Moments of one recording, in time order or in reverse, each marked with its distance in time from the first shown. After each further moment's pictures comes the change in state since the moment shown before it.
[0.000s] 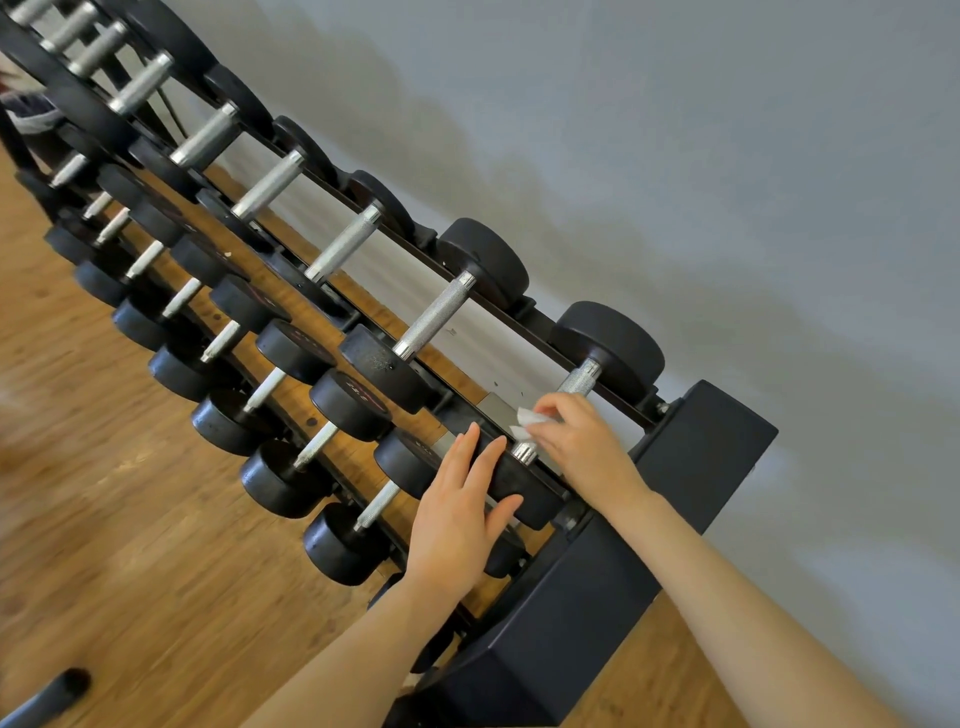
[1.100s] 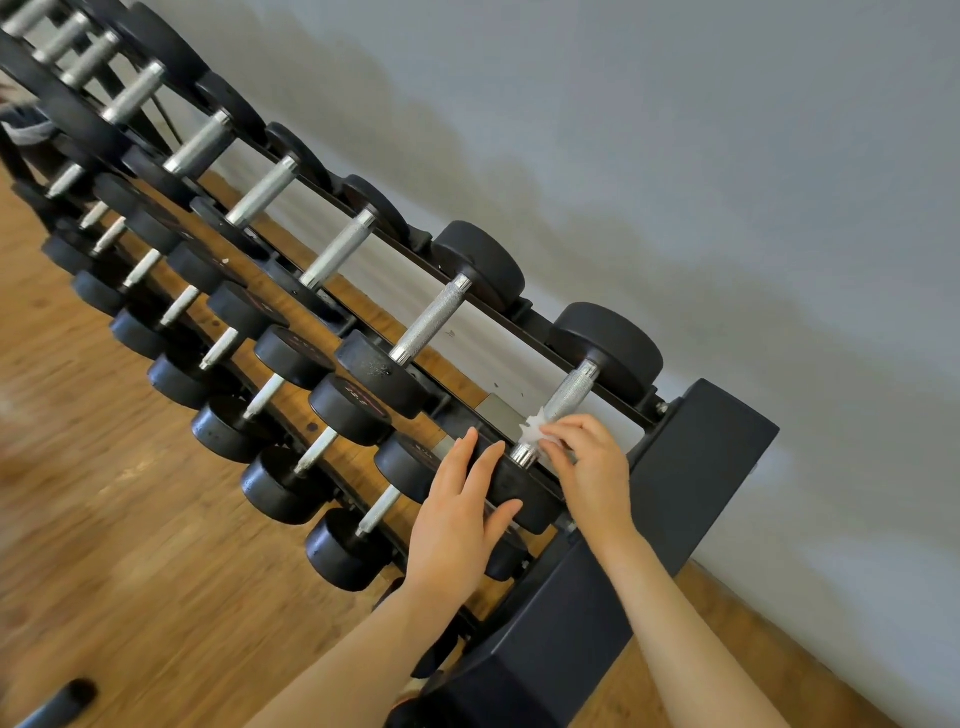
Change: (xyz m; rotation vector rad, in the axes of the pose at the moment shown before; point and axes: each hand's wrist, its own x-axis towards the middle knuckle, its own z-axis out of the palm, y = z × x) left_hand -0.001 -0.004 0.002 -0.004 0.044 0.044; right_hand -0.022 -0.011 0.024 0.215 0.320 0.237
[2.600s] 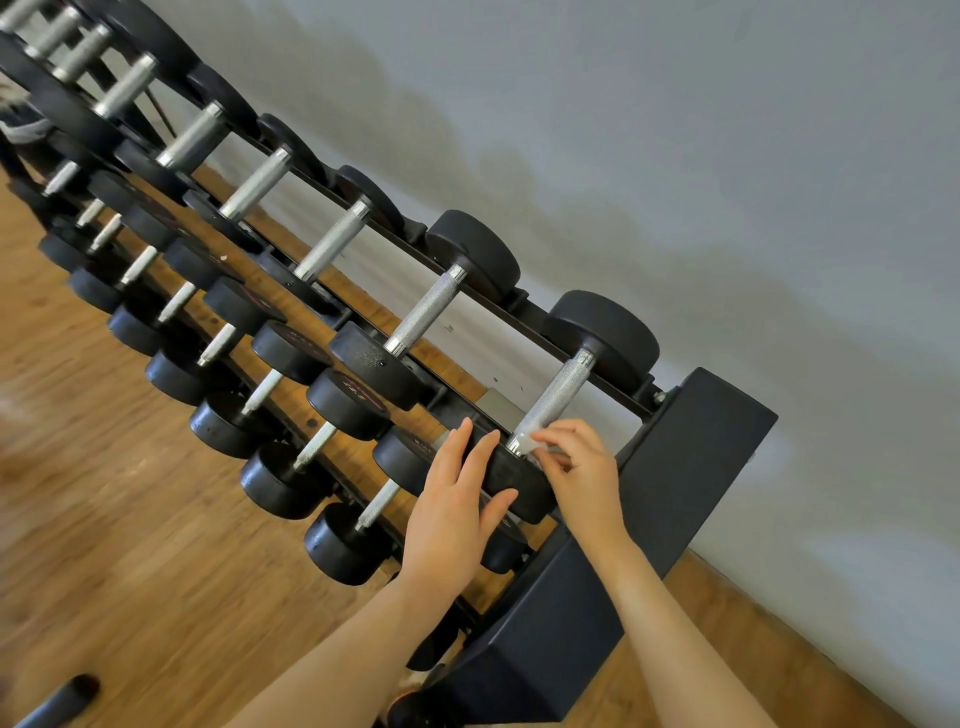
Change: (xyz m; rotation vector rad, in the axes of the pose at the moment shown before) left_hand -0.001 0.002 -0.002 -0.018 -0.011 -0.005; right_hand -0.015 0.009 0.009 0.129 0.006 0.009
